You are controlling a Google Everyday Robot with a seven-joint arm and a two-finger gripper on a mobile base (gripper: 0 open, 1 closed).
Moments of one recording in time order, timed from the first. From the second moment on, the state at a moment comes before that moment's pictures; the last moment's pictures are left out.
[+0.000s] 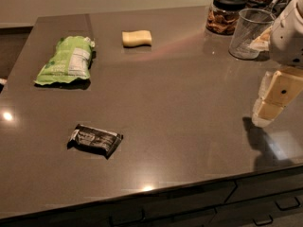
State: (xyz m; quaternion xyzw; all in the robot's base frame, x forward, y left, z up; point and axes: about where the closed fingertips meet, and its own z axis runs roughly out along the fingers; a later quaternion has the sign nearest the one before) arm 0.438 -0.217 0.976 -0.60 0.78 -0.03 0.16
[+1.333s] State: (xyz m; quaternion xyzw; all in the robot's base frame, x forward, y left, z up) arm 0.420 -0.146 0.949 -0.57 0.78 0.07 0.24
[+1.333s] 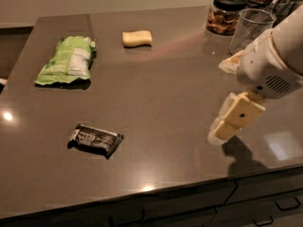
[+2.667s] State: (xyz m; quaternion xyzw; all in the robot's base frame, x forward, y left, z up) arm 0.445 -0.060 0.919 -0.52 0.75 0.17 0.36
